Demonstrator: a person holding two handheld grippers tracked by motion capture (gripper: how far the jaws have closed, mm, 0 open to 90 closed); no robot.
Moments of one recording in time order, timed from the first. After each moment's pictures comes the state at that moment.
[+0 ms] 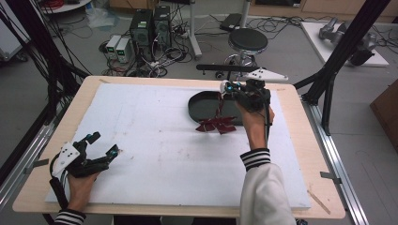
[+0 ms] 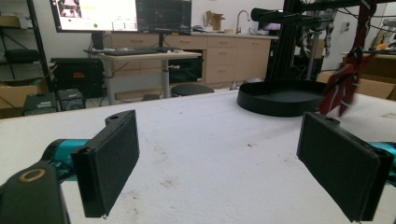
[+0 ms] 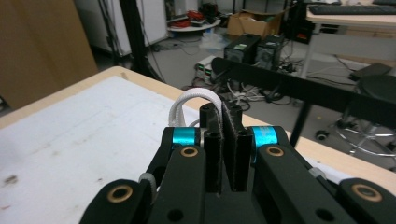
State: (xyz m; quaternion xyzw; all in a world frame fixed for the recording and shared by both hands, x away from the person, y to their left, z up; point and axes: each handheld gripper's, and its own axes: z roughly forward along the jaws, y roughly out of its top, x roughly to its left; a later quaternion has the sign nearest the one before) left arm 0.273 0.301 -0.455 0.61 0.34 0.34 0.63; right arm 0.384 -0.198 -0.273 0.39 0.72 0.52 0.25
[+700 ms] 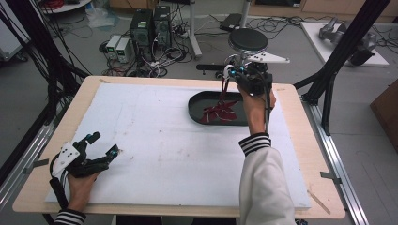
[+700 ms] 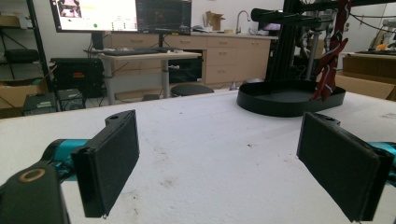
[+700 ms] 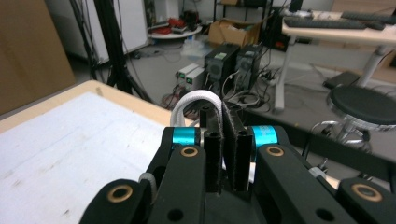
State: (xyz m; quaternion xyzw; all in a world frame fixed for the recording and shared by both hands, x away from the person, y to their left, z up) left arm 0.273 0.301 -0.455 0.61 0.35 0.33 0.63; right arm 0.413 -0.199 -0.247 0.41 0.70 0.51 0.29
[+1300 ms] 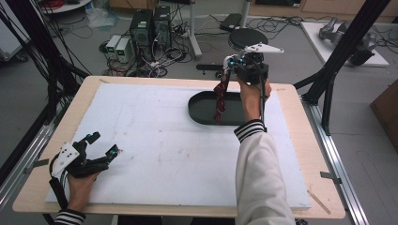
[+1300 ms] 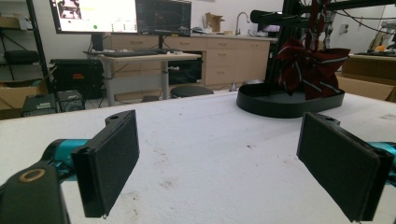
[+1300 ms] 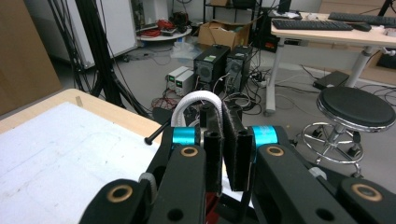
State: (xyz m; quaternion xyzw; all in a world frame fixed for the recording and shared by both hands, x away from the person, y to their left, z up) left arm 0.272 0.302 -0.455 0.61 0.34 0.33 0.63; right arm 0.452 -0.197 -0.248 0.42 0.69 0.50 0.30
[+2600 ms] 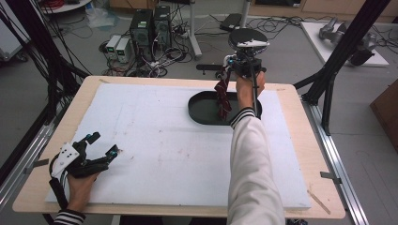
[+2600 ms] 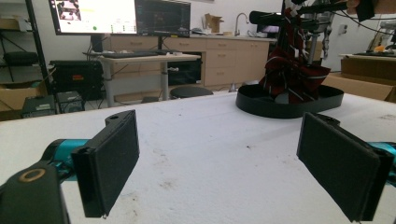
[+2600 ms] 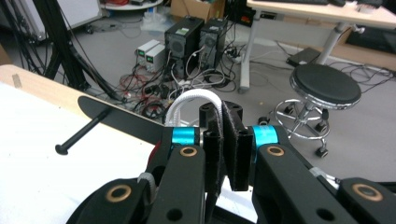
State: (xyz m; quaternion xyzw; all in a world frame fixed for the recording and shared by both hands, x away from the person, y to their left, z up) left arm 0.272 0.302 -0.455 0.61 0.34 0.34 0.63; right arm 0.507 -0.192 -0.269 0.45 0.71 0.43 0.32
